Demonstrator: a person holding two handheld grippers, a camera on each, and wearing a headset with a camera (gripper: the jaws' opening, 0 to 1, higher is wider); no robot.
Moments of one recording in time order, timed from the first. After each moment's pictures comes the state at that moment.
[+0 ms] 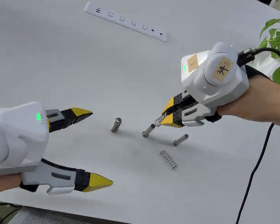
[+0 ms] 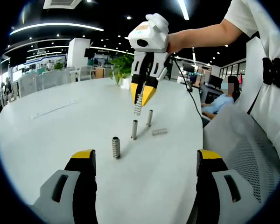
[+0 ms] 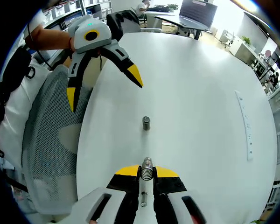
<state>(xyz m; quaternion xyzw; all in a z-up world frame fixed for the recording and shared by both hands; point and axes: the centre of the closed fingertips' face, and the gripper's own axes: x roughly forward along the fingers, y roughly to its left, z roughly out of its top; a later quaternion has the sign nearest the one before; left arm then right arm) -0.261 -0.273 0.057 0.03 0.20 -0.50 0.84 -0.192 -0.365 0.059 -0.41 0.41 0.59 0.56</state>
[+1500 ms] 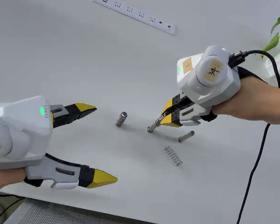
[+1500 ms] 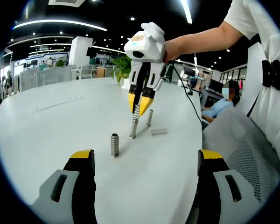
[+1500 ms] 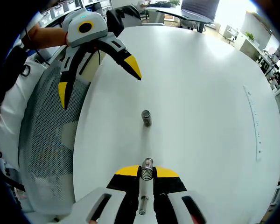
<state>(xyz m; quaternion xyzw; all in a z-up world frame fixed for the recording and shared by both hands) -0.263 -0.273 0.050 0.01 0.20 -0.50 0.84 -0.195 -0.360 0.031 -0.41 0.43 0.60 0.54</state>
